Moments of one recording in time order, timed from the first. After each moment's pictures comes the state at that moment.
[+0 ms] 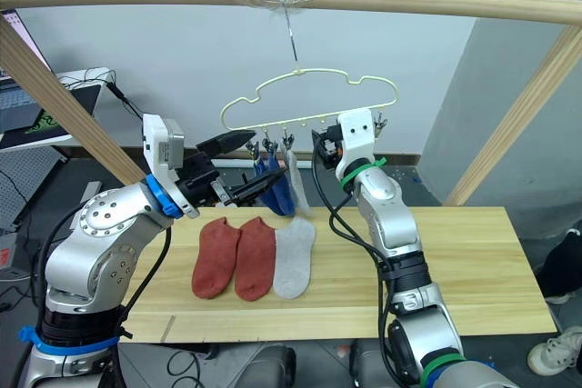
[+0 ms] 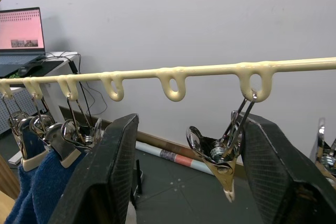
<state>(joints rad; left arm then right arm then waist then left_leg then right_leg) -0.38 0.57 0.09 -0.39 -0.51 0.47 -0.69 -0.70 0.02 0.04 0.17 0.08 0.34 0.21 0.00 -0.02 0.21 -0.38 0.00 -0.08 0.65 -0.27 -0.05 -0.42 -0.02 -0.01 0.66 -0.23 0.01</state>
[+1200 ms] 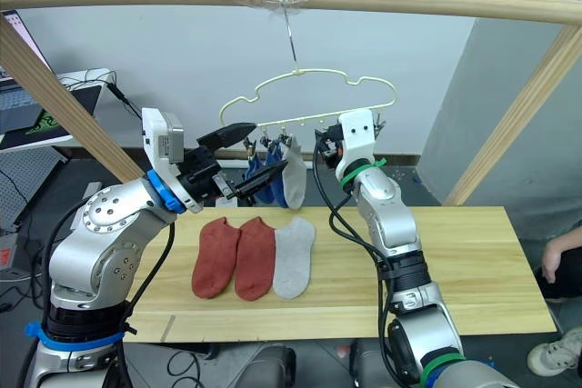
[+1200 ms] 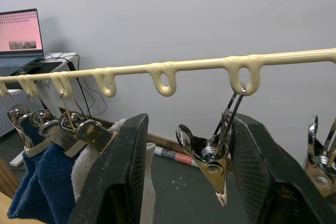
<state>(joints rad) -0.41 0.55 0.09 -0.40 -0.51 0.47 -0.66 -0.70 0.02 0.04 0.18 0.10 0.34 0.19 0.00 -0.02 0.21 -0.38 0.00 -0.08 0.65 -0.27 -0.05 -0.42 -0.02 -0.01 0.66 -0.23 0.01</state>
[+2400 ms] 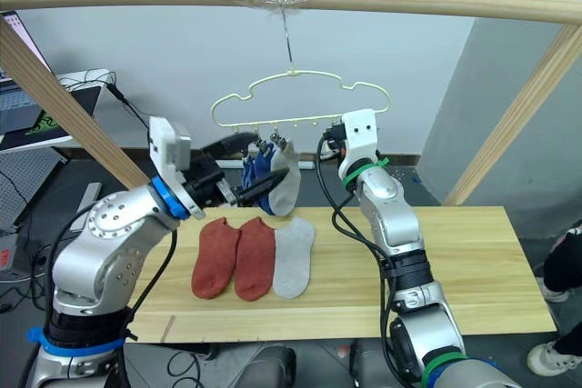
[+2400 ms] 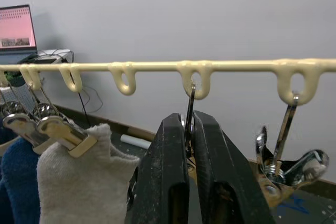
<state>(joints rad) -0.32 0.55 0.04 -0.40 -0.46 0.50 -0.64 -0.71 -0.01 0.03 0.18 0.12 0.38 0.22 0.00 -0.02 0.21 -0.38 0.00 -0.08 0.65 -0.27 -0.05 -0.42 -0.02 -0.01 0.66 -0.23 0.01</state>
